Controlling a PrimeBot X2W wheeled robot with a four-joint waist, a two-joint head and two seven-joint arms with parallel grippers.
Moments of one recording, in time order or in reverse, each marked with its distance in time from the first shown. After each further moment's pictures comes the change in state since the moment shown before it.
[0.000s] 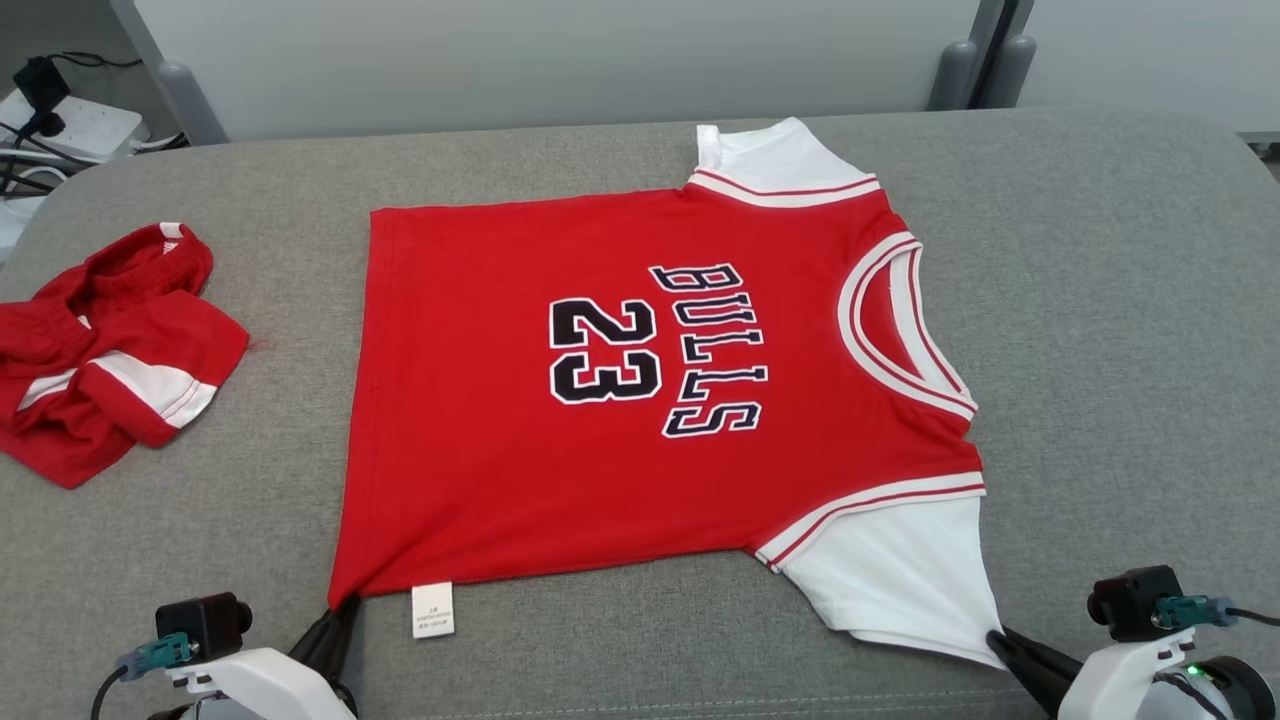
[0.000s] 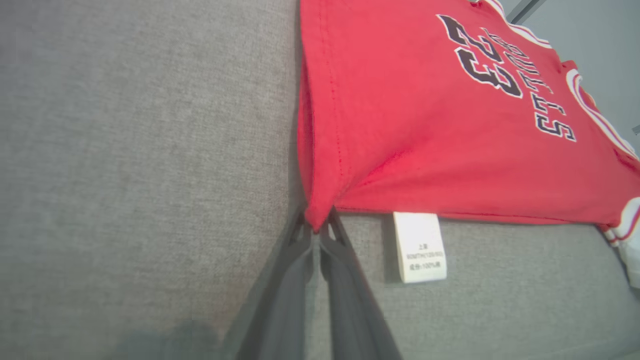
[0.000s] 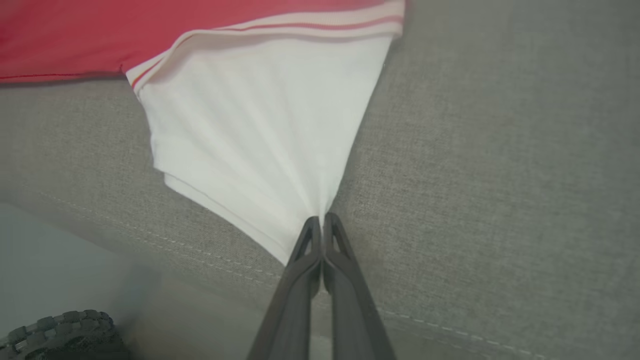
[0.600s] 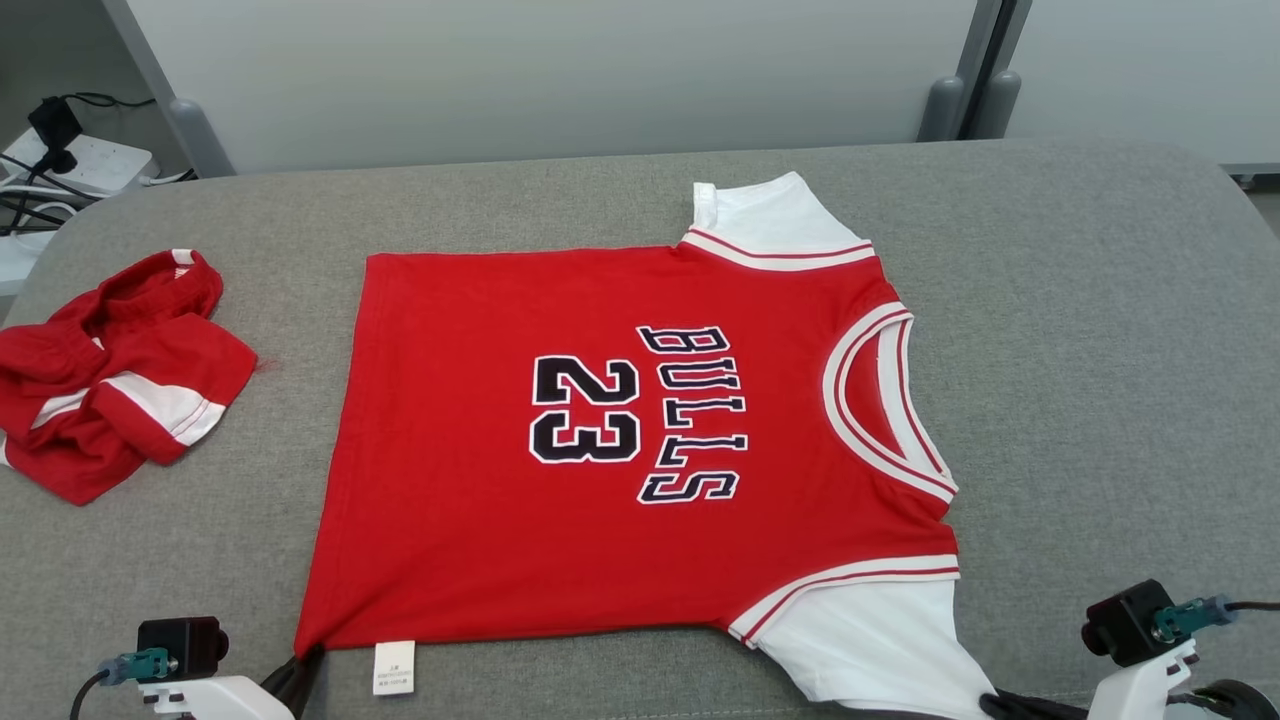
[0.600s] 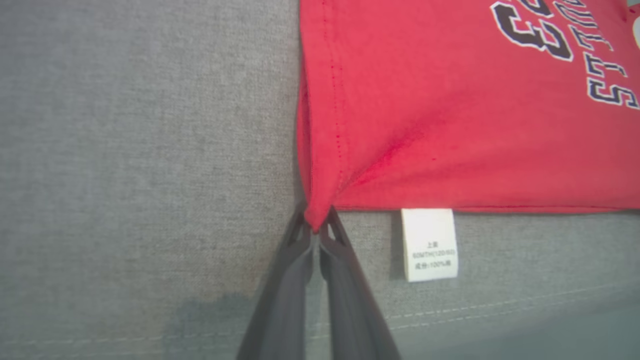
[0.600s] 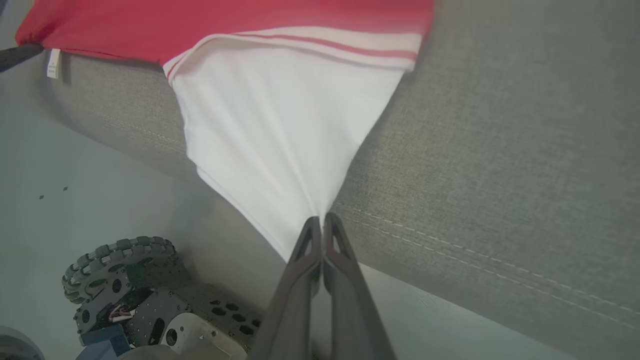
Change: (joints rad) left arm -0.002 0.099 -0.131 0.040 -0.031 0.000 0.065; right arm 0.035 -0.180 0.115 -0.256 0.199 0.000 0.212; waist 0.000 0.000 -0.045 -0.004
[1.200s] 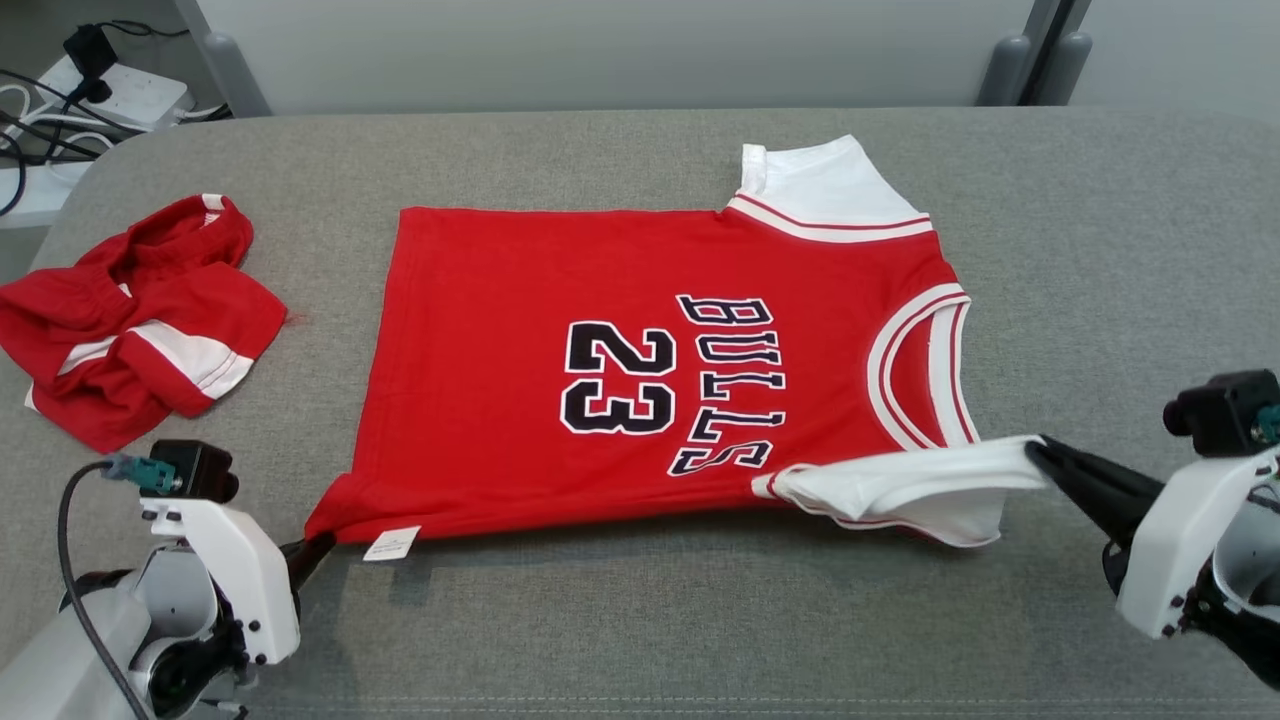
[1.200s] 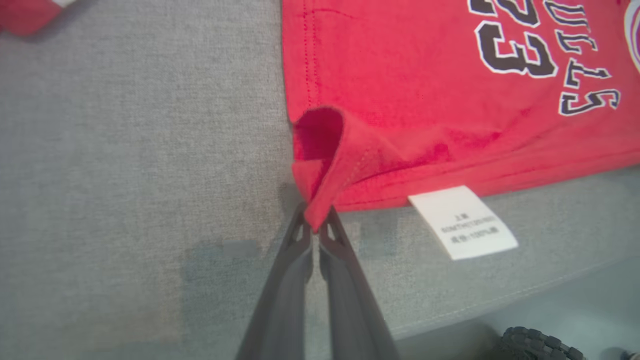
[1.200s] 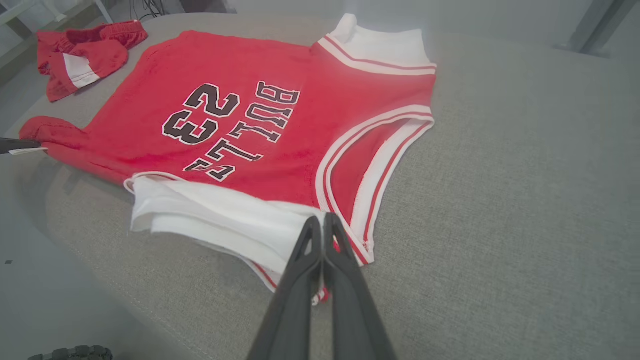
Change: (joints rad) left arm -0.182 0.132 -0.062 -0.209 -0.088 0.014 0.398; right arm -0.182 -0.023 -0.156 -0.044 -0.075 0.000 -0.065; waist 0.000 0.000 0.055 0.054
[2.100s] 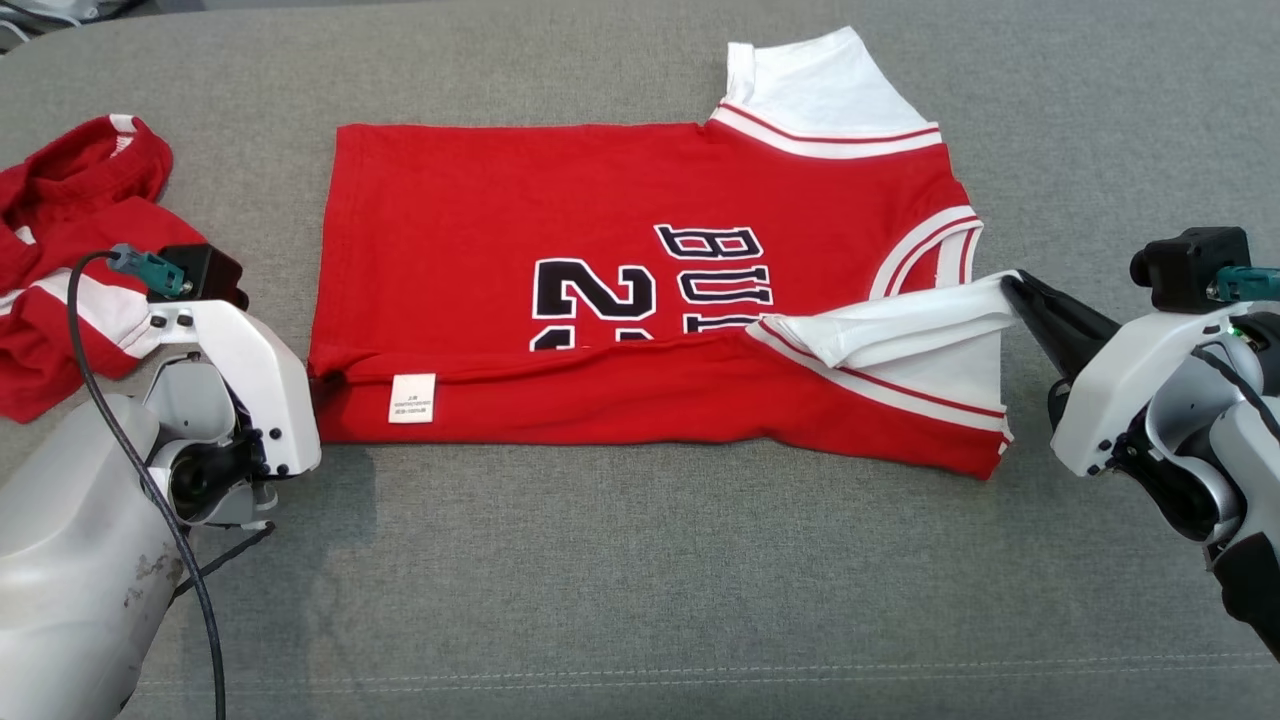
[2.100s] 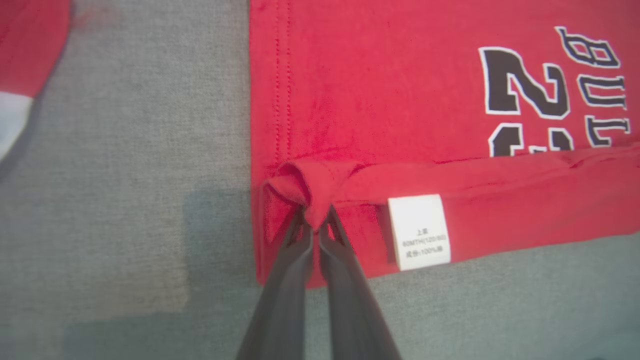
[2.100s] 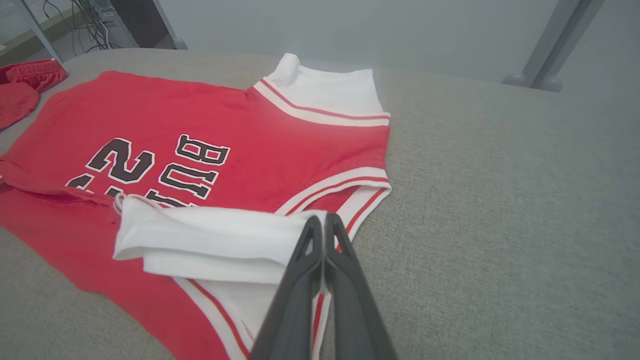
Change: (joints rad) left arm -0.337 -0.088 -0.007 0.107 -0.028 0.090 0.235; right arm -0.337 0.214 0.022 0.347 -0.150 0.000 -0.128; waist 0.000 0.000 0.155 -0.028
